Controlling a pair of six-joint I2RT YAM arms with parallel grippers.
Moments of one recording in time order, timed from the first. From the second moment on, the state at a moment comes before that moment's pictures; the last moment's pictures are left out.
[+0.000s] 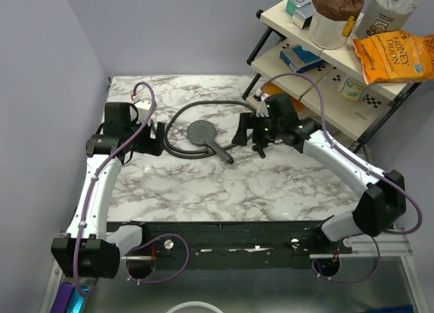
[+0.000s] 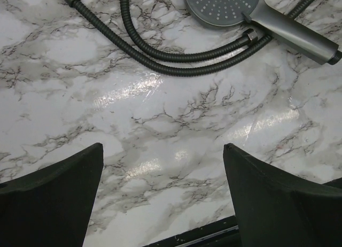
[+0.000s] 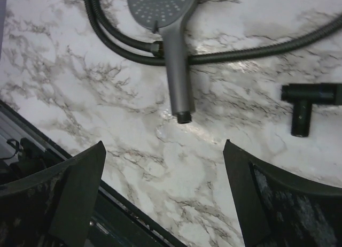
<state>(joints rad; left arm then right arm) -0.03 1.10 1.14 -0.85 0.26 0.15 0.53 1.42 1.17 -0.48 -0.24 0.41</state>
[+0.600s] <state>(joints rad) -0.01 1.10 1.13 -0.82 0.34 0.13 0.87 1.88 1.59 -0.57 0.13 0.26</state>
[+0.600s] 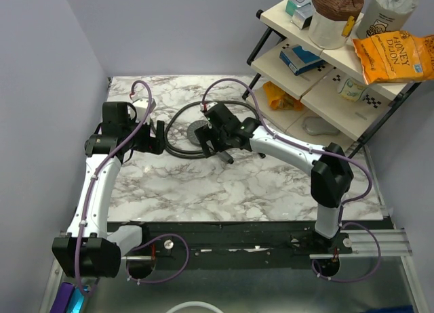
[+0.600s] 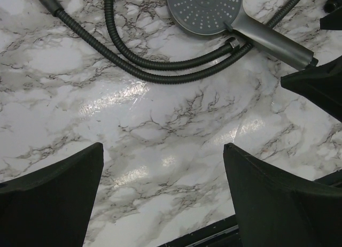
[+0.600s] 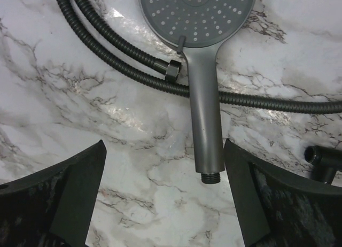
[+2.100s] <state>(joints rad) 0.16 1.13 0.99 -0.79 0.50 0.18 0.87 2.04 1.54 -0.55 0.22 0.28</state>
